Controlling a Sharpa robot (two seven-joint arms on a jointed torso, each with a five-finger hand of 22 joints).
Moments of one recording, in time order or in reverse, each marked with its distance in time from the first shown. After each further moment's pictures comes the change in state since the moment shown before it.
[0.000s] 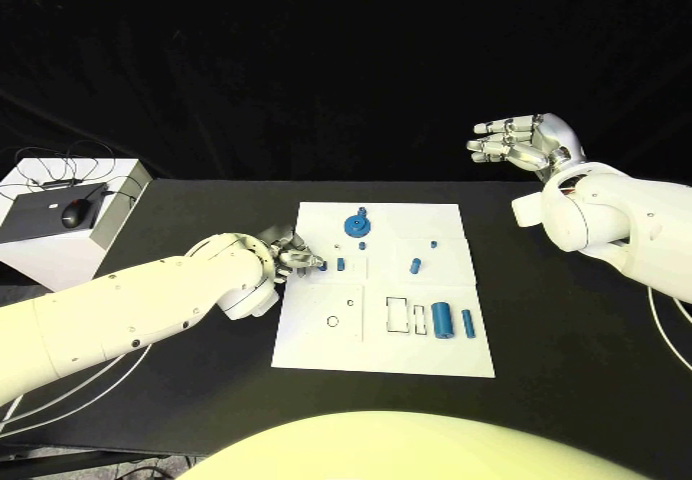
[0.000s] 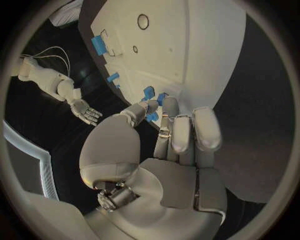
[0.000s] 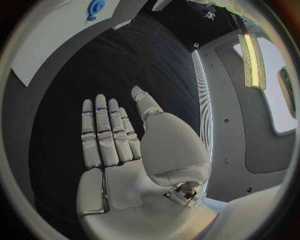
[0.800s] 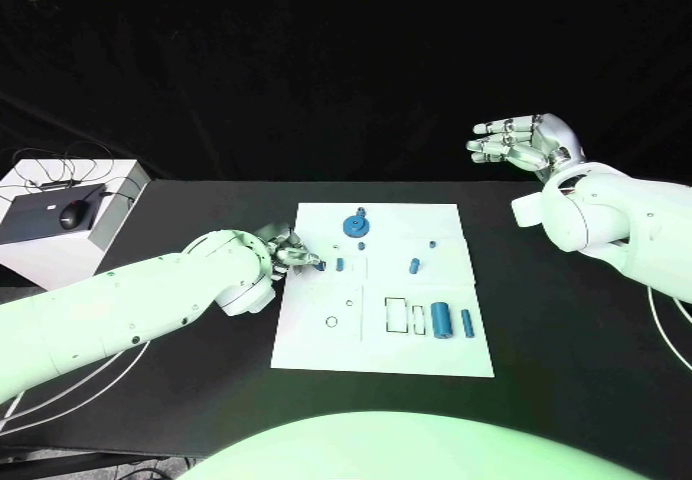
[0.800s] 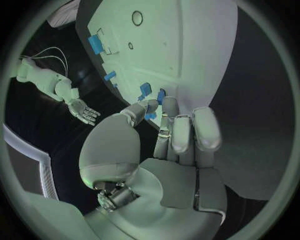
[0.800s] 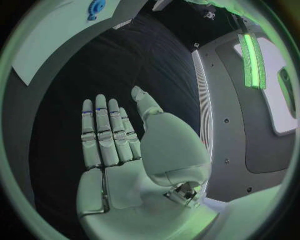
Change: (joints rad) left arm 0.009 0.006 0.002 -0.024 -0.011 0.016 -0.004; left_hand 0.009 -0.009 0.000 0.000 0.008 0.010 -0.002 -0.004 0.001 0.012 -0.002 0.000 0.012 0.000 0.000 0.004 0.000 0.000 0.000 -0.007 0.000 0.001; right arm 0.000 -0.003 0.000 0.001 0.000 0.000 0.000; right_hand 0.000 0.000 0.000 0.000 0.000 0.000 0.000 0.000 0.000 0.000 0.000 0.000 0.000 0.000 0.000 0.000 0.000 0.000 0.000 0.000 0.000 0.000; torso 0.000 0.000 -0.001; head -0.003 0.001
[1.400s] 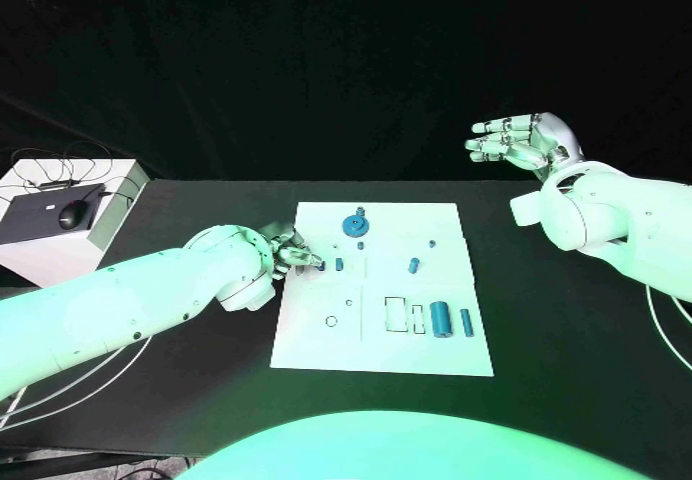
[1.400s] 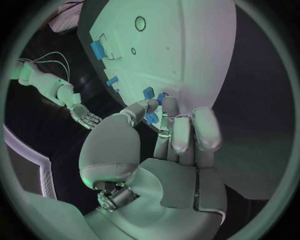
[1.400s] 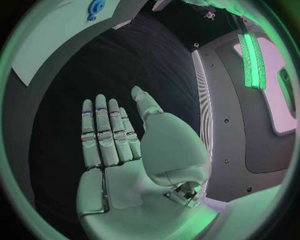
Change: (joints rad) left arm 0.013 0.010 0.003 -0.005 -0.012 0.080 -0.003; left_hand 0.007 -0.007 0.000 0.000 -0.002 0.000 0.000 -0.002 0.007 0.000 0.000 -0.004 0.005 0.000 0.000 0.000 0.000 0.000 0.000 0.000 0.000 0.000; right arm 0.000 0.001 0.000 0.000 0.000 0.000 0.000; right_hand 0.000 0.000 0.000 0.000 0.000 0.000 0.000 0.000 0.000 0.000 0.000 0.000 0.000 0.000 0.000 0.000 0.000 0.000 0.000 0.000 0.000 0.000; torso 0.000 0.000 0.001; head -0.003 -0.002
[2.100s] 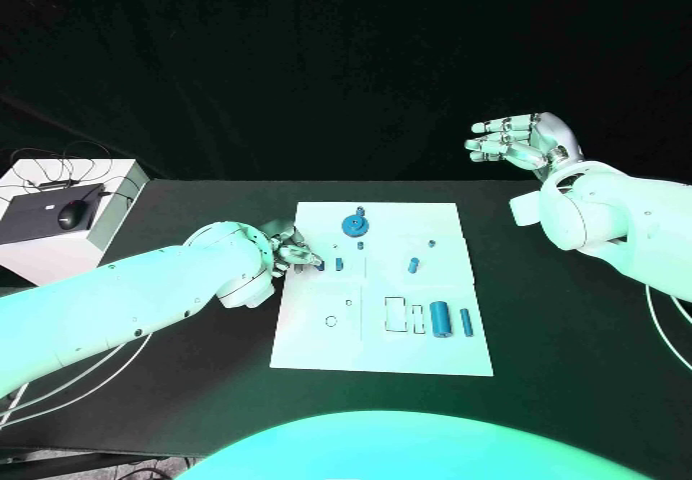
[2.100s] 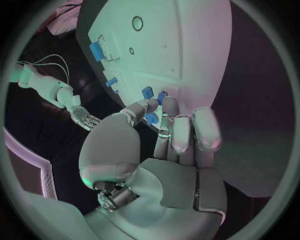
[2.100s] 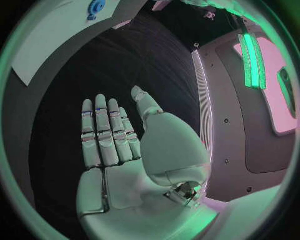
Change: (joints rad) left arm 0.013 0.006 -0.003 -0.011 -0.017 0.019 -0.001; left_hand 0.005 -0.005 0.000 0.000 0.011 0.006 0.000 -0.011 0.000 0.000 0.000 -0.005 0.003 0.000 0.000 0.000 0.000 -0.016 0.000 0.000 0.004 0.000; right arm 0.000 0.001 0.000 -0.002 0.000 0.000 0.000; right_hand 0.000 0.000 0.000 0.000 0.000 0.000 0.000 0.000 0.000 0.000 0.000 0.000 0.000 0.000 0.000 0.000 0.000 0.000 0.000 0.000 0.000 0.000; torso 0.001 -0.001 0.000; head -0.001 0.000
